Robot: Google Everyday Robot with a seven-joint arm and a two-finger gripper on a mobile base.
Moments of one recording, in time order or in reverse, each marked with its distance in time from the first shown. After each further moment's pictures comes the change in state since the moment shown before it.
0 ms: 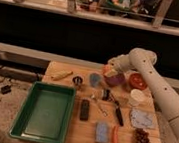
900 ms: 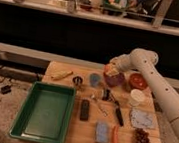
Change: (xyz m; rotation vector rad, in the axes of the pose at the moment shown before) arm 0.018 -0.014 -0.008 0.053 0.028 0.053
